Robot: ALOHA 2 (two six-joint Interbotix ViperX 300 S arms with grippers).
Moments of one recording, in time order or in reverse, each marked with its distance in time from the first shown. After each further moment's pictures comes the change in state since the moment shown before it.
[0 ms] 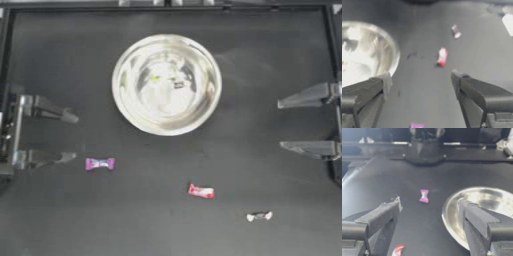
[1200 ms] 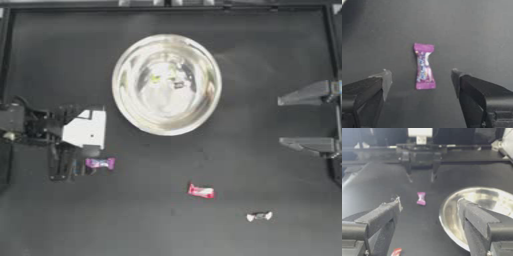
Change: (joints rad) left arm -0.061 0.584 -0.255 0.606 0.405 -0.525; right arm 0.000 -0.002 0.017 0.025 -0.046 0.003
